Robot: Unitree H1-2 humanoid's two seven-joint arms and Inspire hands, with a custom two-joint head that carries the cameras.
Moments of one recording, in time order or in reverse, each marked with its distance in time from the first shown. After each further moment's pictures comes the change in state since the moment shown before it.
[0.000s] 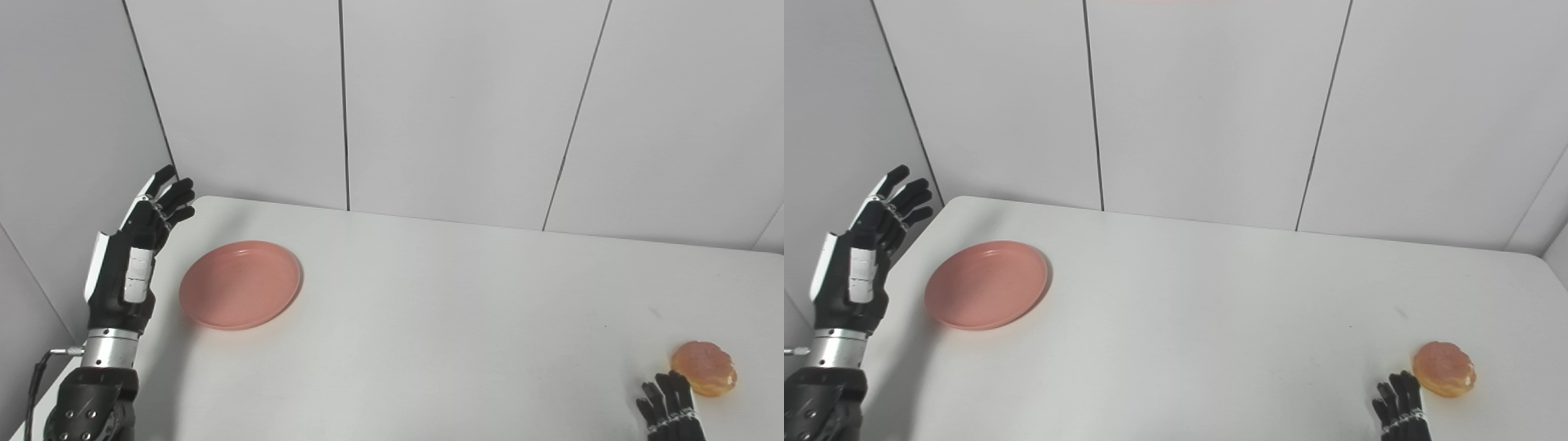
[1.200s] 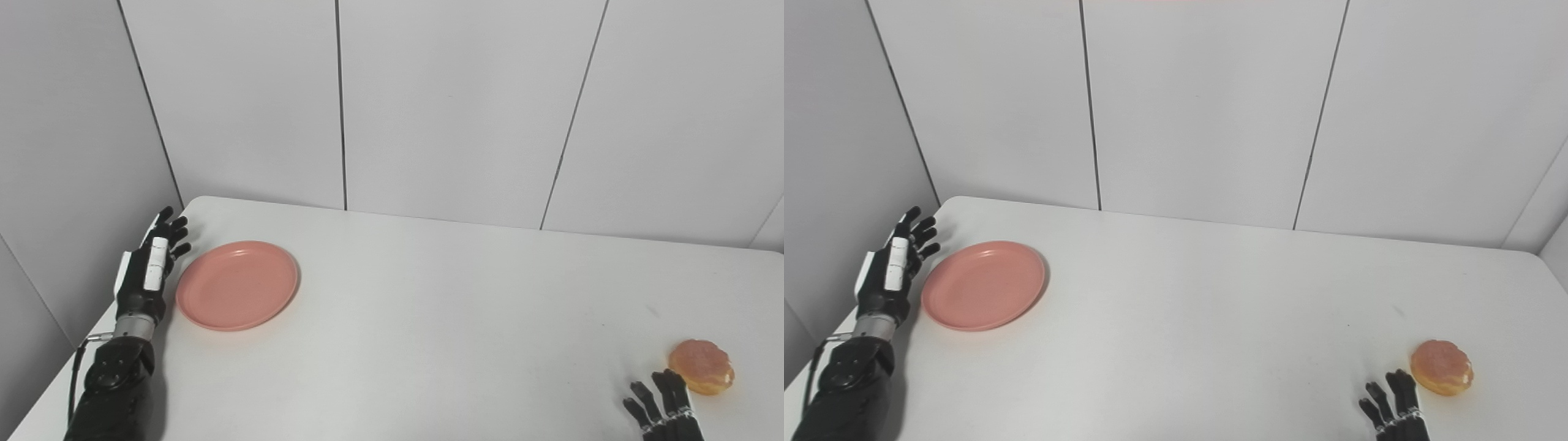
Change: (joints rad) left arm -0.315 0.068 0.011 0.933 -0.036 -0.217 -0.083; right arm 0.000 0.001 0.001 -0.001 -0.003 0.000 -0.002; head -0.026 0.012
